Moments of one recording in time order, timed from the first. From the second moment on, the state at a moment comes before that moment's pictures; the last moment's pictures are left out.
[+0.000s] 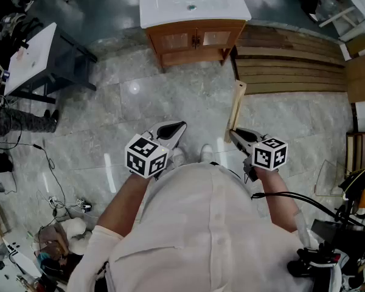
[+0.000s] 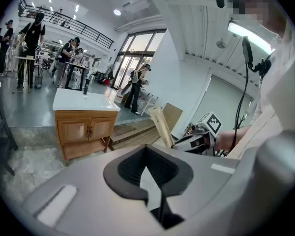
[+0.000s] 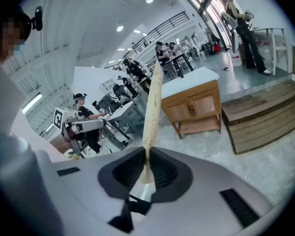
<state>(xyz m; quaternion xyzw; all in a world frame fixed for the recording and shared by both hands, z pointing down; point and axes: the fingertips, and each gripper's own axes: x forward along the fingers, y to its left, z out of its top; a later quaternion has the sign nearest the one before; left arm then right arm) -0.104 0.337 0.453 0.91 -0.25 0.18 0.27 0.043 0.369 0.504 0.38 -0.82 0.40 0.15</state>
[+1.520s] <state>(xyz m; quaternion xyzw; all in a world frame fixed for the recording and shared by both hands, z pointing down) -0.050 0.024 0.459 0.92 -0.19 0.19 0.27 0.110 0.036 0.513 0.42 -0.79 0.42 0.13</state>
